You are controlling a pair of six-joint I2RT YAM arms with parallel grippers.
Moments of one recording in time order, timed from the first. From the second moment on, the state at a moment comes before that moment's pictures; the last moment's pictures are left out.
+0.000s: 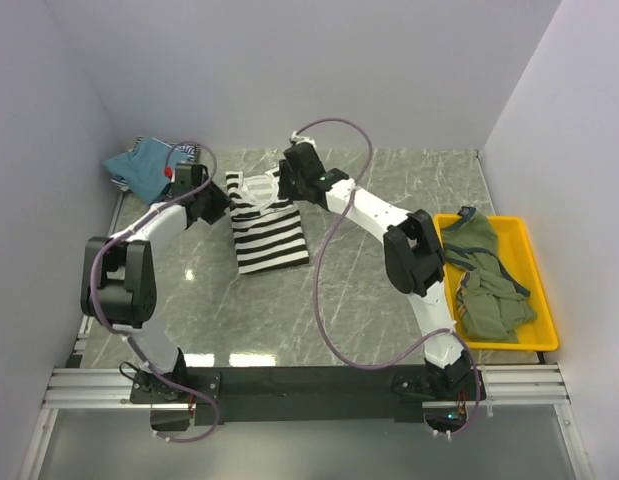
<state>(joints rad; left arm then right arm) -0.10 1.72 1.15 -0.19 0.06 -0.88 0.65 2.24 1.93 -0.38 0.14 0.48</state>
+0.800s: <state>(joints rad) -0.21 1.88 1.15 -0.12 0.14 -0.91 0.69 2.09 1.55 -0.27 -0.05 0.50</state>
